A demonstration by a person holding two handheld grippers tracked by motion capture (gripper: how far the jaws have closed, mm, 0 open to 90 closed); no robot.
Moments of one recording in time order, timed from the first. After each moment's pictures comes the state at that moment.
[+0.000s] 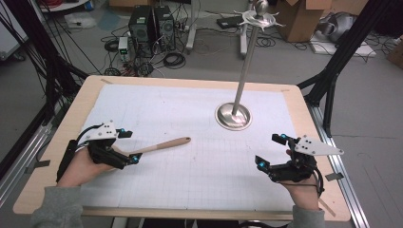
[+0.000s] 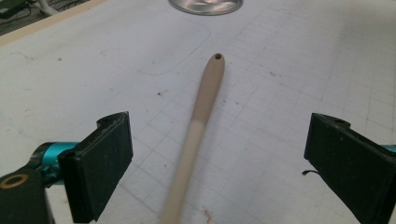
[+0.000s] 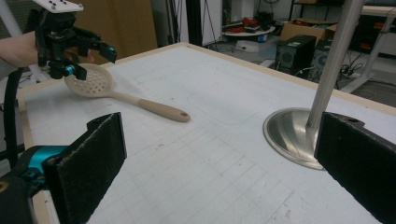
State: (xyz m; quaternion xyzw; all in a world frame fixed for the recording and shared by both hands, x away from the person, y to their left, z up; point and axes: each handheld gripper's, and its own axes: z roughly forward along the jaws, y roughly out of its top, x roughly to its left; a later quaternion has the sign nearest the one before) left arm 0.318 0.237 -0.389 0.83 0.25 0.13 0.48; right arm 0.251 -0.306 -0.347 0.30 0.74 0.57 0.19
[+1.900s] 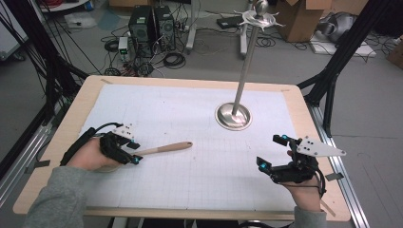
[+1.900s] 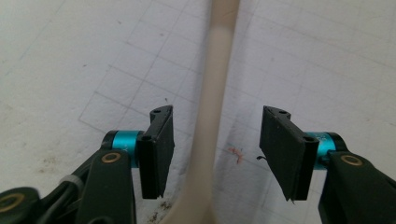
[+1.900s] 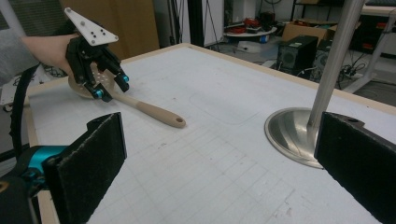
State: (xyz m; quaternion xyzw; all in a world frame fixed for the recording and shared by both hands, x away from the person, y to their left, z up) left arm 0.355 0.220 -0.414 0.93 0.19 0.05 0.30; right arm 0.248 -0.308 -0.347 0.30 0.74 0.58 0.19
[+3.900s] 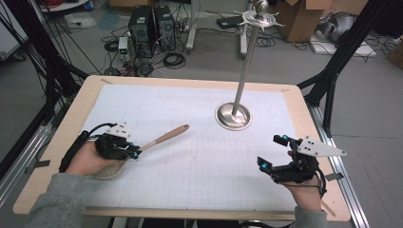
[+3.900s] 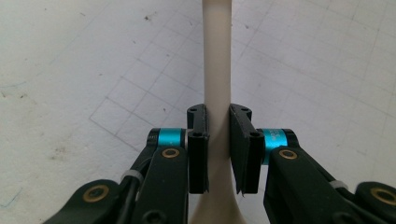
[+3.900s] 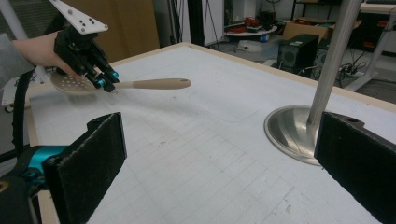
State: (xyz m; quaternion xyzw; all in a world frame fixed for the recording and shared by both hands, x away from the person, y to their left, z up) left arm 0.335 0.221 -0.398 0.90 0.24 0.07 0.35; right arm 0.249 -0.311 -0.349 0.30 0.74 0.58 0.18
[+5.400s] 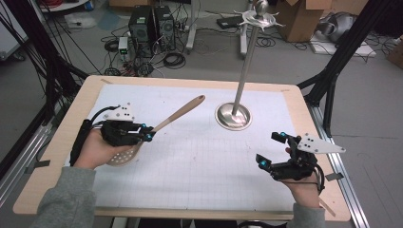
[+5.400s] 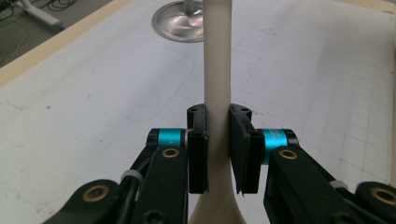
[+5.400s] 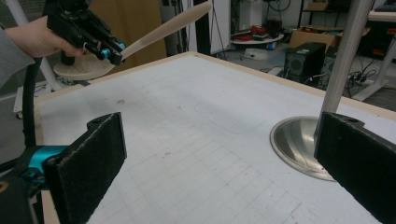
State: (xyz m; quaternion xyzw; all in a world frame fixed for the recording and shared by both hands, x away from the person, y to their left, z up) left arm 0.332 0.185 -0.330 0.85 0.22 0.12 0.46; right arm 0.256 -0.309 -0.347 0.29 0.73 0.60 0.18
